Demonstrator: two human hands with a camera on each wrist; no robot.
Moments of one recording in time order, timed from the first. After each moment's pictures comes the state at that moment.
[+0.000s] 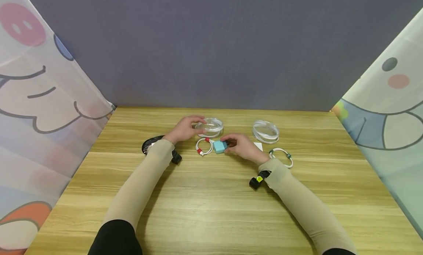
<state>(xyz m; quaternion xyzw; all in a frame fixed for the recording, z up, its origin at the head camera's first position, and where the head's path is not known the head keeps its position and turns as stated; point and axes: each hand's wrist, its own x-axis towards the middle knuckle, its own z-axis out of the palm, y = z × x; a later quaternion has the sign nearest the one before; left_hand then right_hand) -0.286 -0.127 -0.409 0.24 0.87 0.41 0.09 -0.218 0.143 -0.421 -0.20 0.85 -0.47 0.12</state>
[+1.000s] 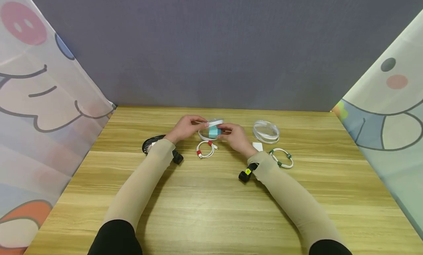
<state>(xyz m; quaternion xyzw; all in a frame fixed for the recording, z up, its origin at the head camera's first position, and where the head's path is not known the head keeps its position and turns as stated) -0.284 -0.122 -0.404 0.18 0.87 0.45 0.09 -0.245 0.115 -0.423 -0.13 0.85 -0.52 0.03</state>
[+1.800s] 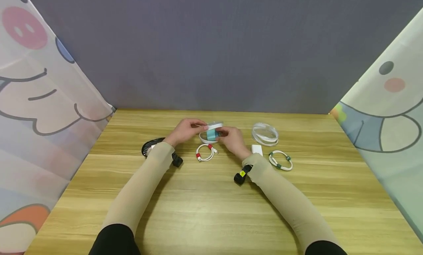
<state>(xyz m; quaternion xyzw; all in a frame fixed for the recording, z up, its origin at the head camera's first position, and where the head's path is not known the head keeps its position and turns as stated) -0.278 -0.126 -0.406 0.18 0.87 0.45 0.10 -0.249 0.099 -0.432 -0.12 0.88 -0.46 -0.01</state>
